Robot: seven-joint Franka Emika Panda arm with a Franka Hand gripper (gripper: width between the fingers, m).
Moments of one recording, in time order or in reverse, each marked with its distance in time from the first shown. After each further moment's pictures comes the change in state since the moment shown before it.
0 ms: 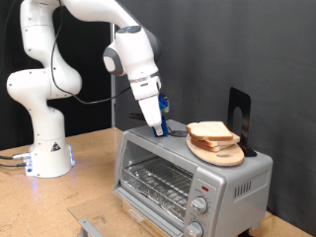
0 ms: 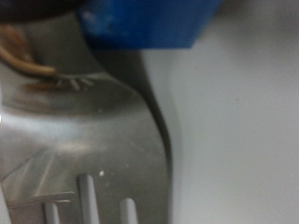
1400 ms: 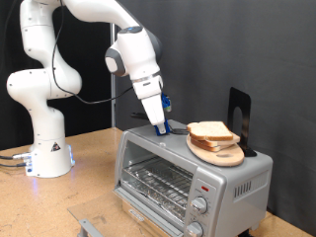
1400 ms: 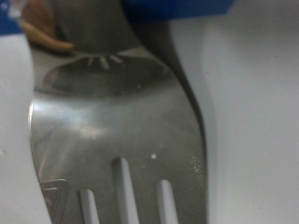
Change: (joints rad) arm 0.013 0.000 0.015 -0.006 0.016 0.026 -0.005
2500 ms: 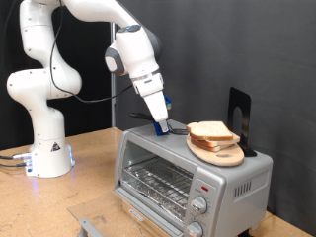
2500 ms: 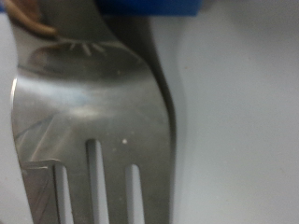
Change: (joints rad) arm 0.009 -0.020 0.000 -0.011 0.034 0.013 -0.114
